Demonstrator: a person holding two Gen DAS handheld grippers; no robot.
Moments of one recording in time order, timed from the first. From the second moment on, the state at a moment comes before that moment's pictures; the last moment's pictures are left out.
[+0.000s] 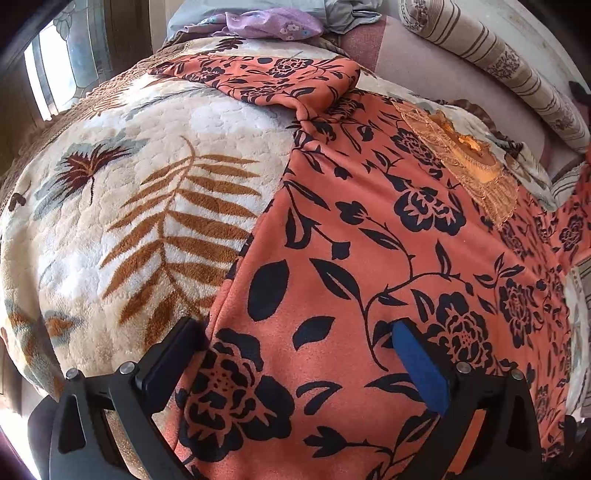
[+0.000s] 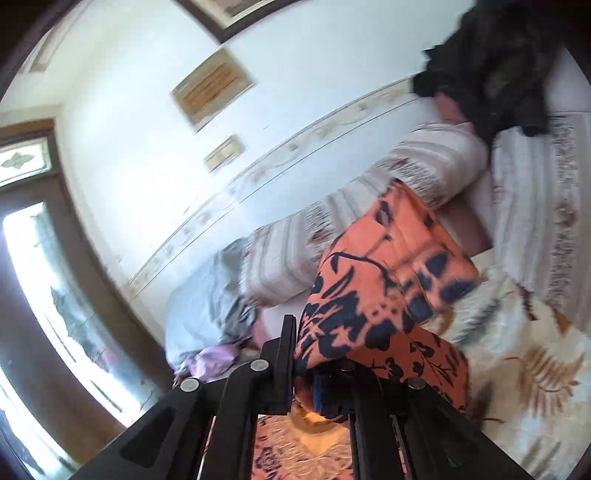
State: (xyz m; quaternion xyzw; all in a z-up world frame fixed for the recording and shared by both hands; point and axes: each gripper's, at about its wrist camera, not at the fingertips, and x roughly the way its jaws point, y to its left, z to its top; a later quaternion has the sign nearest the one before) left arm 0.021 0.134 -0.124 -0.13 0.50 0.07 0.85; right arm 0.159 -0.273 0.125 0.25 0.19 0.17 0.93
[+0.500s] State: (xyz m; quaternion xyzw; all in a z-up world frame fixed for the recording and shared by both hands) left arm 0.024 0.168 -0.068 -0.23 0.44 -0.01 0.87; right arm 0.122 -0.203 -0.094 0.29 0.41 0.21 0.84
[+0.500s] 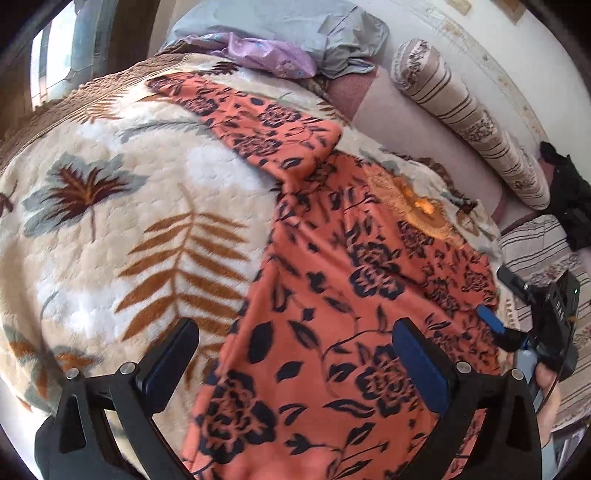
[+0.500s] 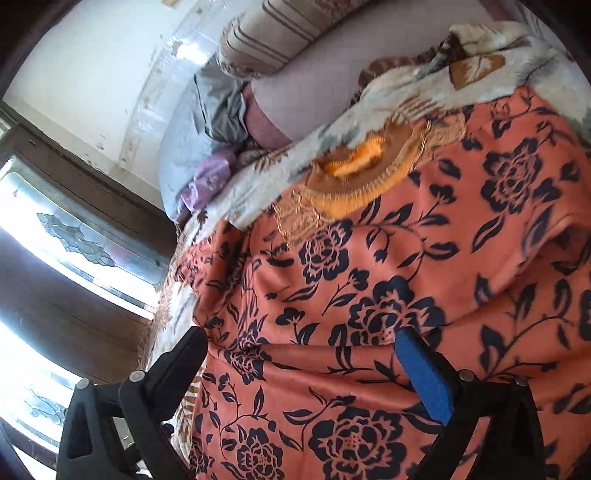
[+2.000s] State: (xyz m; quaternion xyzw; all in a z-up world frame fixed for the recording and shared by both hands) left arm 0.168 0.119 -0.047 -0.14 0.44 -0.01 0.89; right arm 0.095 -0.277 -0.136 0.34 0.40 0.22 0.82
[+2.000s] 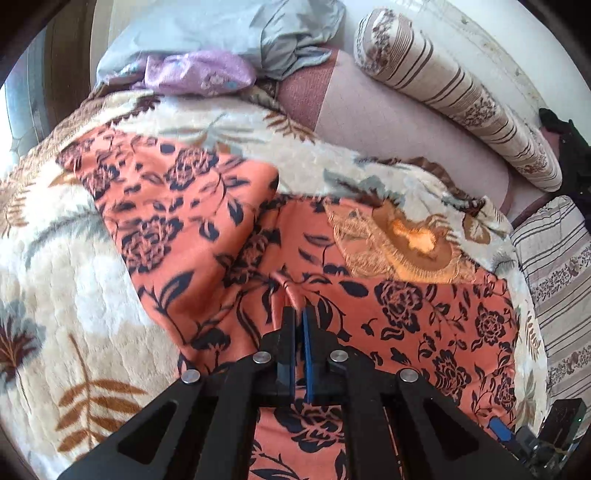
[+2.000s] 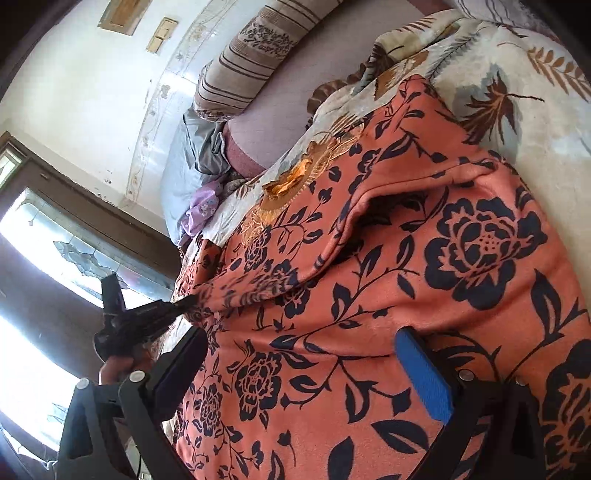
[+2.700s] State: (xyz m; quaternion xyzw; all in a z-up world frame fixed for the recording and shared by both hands) left arm 0.207 0.144 -0.088 -0.25 0.50 -0.08 0.82; right arm 0.081 -0.257 -0.136 0.25 0.39 0.23 0.86
